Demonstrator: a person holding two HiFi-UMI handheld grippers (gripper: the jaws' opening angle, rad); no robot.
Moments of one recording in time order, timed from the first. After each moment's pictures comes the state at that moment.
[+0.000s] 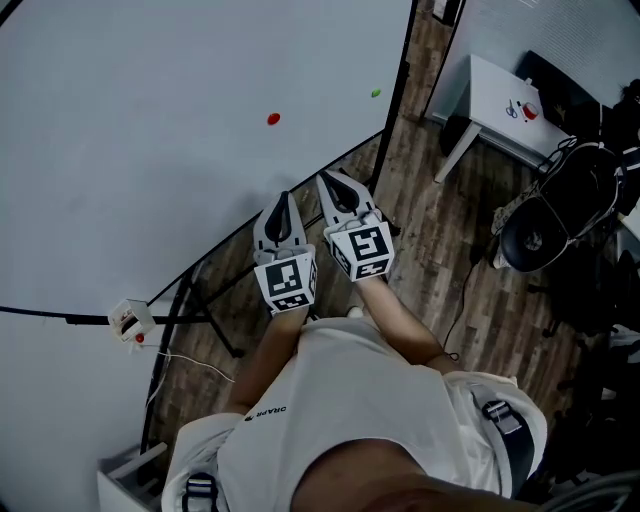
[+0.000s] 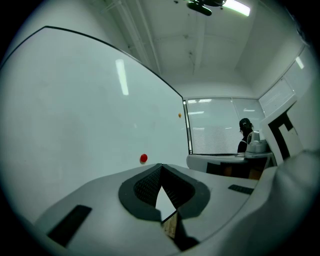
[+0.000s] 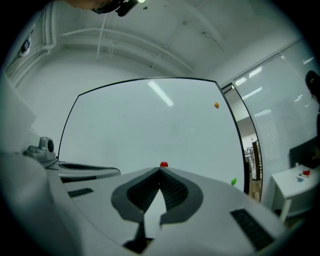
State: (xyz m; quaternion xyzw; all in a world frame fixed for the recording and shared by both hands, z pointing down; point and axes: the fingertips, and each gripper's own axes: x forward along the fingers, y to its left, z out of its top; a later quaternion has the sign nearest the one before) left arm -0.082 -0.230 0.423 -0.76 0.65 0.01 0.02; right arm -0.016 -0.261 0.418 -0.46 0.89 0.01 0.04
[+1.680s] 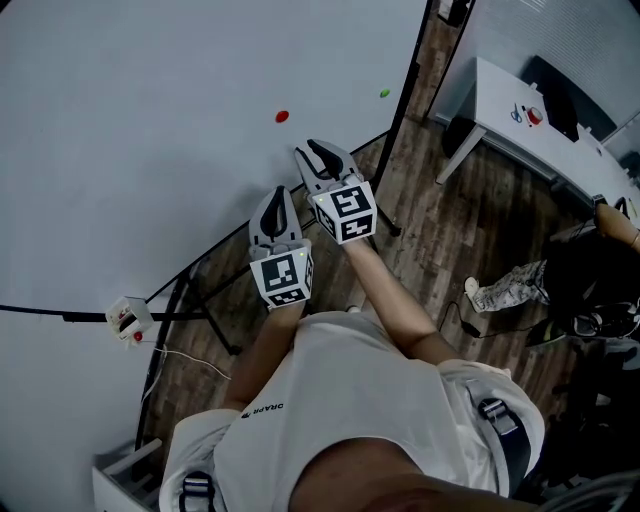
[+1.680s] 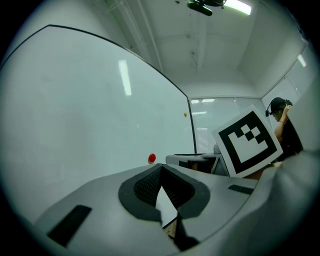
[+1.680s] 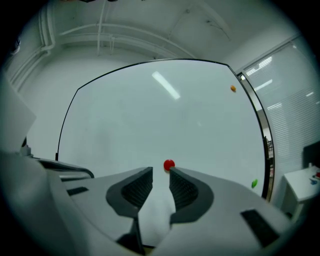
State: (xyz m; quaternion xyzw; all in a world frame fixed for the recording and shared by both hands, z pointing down) left arm -0.107 -0.247 0.427 -0.75 0.66 0.02 0.01; right arm -0.069 -0.329 0.424 -0.42 0.91 0.00 0.01
